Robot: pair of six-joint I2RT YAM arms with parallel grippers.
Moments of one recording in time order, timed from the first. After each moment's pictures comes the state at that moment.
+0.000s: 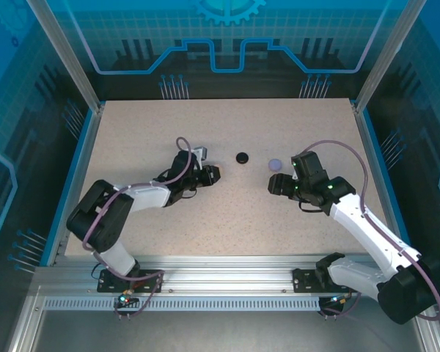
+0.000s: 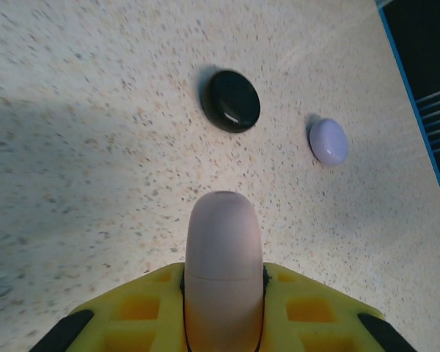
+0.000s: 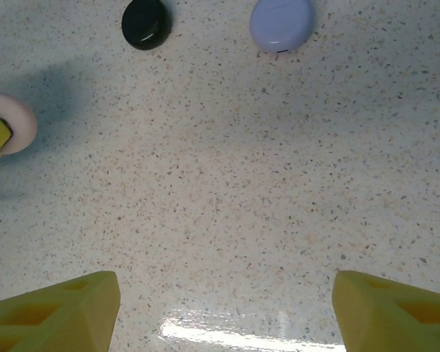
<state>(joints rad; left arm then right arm) -0.48 1.68 0.78 0.31 0.26 -0.69 0.42 1.07 0.87 -0.75 -0.01 0.61</state>
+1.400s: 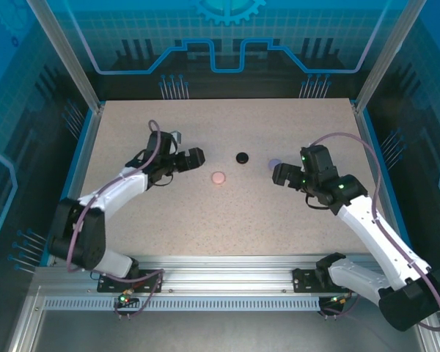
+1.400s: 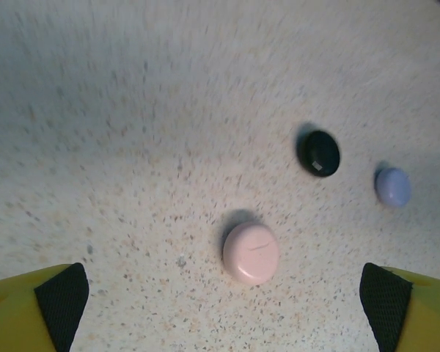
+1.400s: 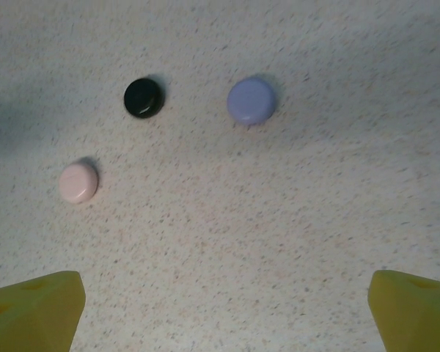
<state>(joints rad) -0.29 1.44 0.93 -0.21 0.19 -0.55 0.39 1.02 0.97 -0.81 0.12 0.57</state>
